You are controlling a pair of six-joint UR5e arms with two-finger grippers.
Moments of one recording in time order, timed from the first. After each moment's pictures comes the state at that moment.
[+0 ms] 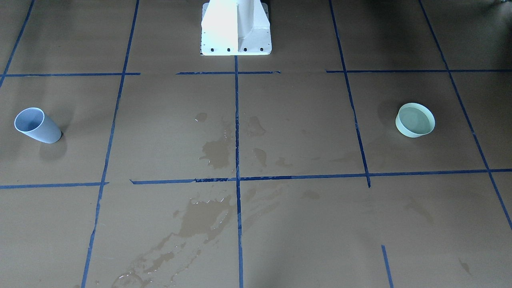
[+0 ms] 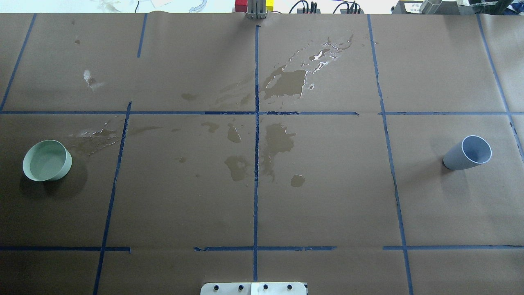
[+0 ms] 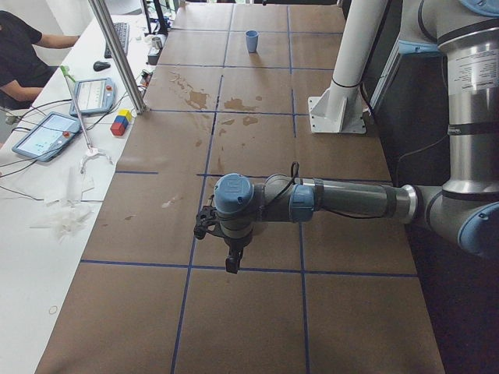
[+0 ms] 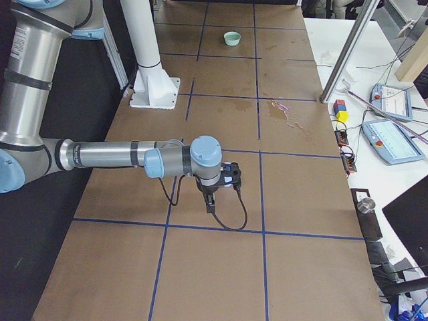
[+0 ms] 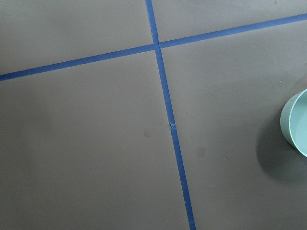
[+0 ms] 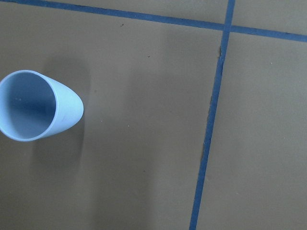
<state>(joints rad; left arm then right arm) -1.60 -1.41 -1.80 -1.48 -2.36 0.22 1.47 -1.88 1.93 -1.49 2.39 0.00</state>
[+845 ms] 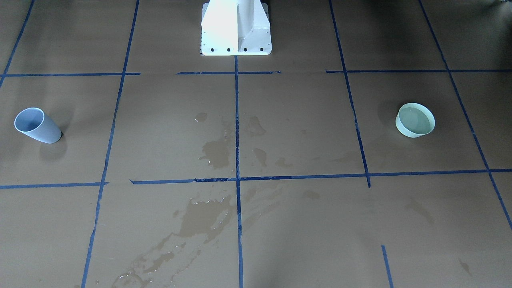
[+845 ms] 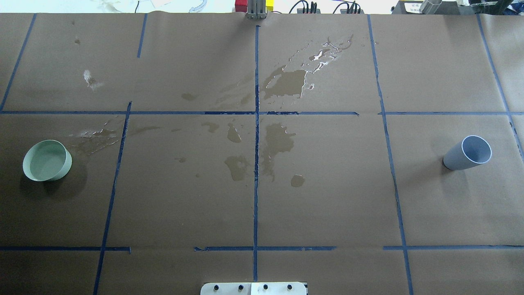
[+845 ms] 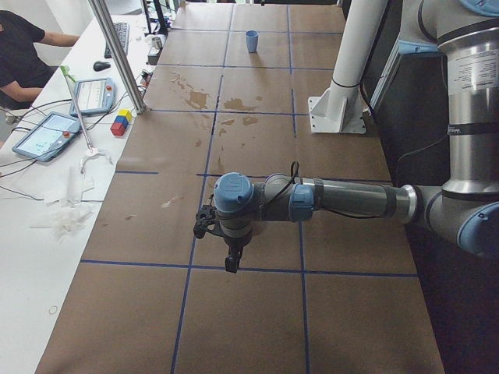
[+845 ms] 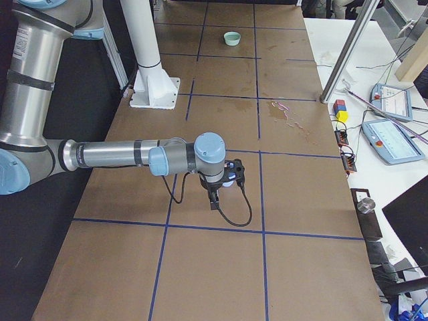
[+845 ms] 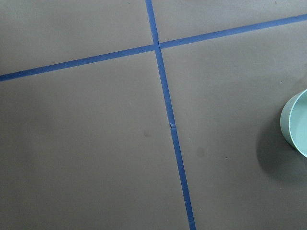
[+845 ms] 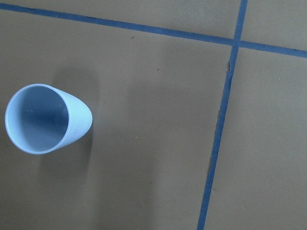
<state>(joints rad) -1.60 -1.41 -1.81 -1.49 -2.36 0.22 1.46 -1.85 1.93 -1.49 2.40 0.01</state>
